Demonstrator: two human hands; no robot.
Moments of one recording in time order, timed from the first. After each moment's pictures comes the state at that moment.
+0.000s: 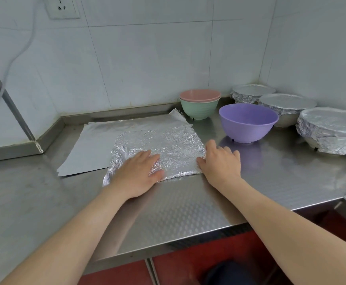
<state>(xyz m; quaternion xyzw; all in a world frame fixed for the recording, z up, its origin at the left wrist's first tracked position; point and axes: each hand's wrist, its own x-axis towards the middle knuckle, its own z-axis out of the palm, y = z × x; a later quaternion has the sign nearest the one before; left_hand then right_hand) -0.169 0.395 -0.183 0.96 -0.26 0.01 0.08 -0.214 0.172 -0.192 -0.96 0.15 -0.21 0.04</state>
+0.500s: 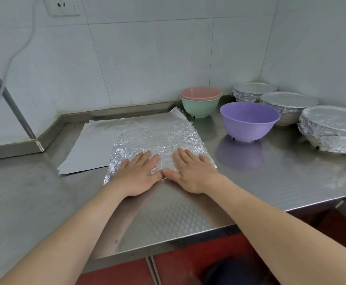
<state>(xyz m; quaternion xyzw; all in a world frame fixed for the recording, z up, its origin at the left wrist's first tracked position) -0.162 0.400 -0.189 0.97 -0.23 -0.07 0.03 -0.207 0.213 -0.191 -0.99 -0.06 0.04 0.07</state>
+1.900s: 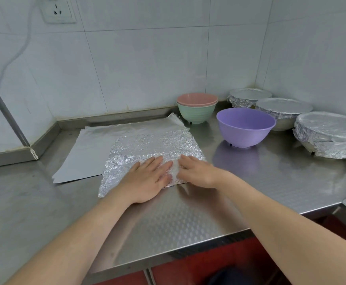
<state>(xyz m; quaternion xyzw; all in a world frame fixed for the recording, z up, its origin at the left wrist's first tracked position) -0.157 0.375 -0.191 0.95 -0.31 -0.05 0.02 -0.202 0.189 -0.173 -0.97 -0.04 0.09 0.21</state>
